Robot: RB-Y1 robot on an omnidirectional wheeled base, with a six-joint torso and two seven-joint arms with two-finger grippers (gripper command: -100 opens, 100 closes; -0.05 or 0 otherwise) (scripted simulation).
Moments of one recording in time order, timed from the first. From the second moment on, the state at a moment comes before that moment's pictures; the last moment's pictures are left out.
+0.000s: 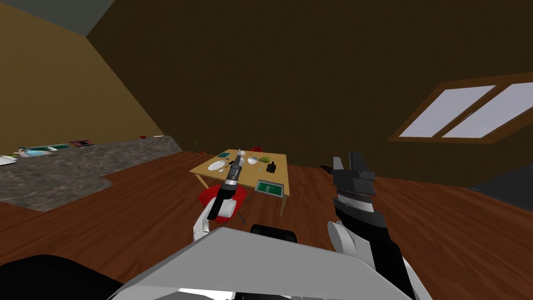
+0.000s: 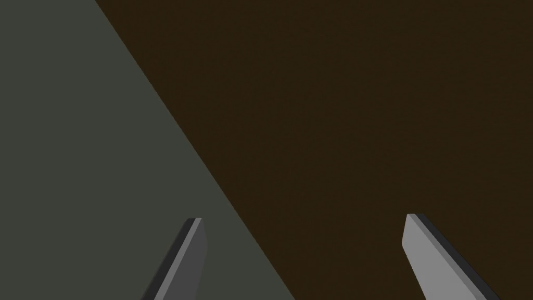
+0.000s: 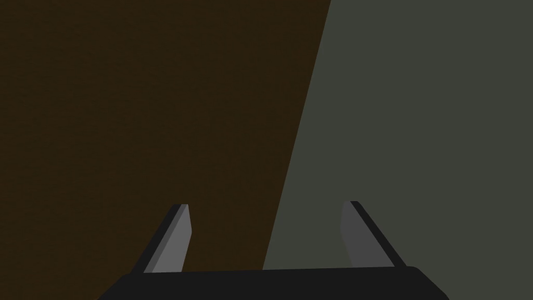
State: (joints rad) left arm 0.32 0.16 -0.01 -2.04 -0.05 -0.45 -0.13; right arm 0.50 0.04 0.01 -2.40 0.09 -0.47 0.06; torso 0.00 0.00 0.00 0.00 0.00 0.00
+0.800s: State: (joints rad) left arm 0.19 0.16 0.02 -1.82 -0.04 -0.36 -0.17; right arm 0.50 0.04 0.01 -2.40 0.09 -0.47 0.06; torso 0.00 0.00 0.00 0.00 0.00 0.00
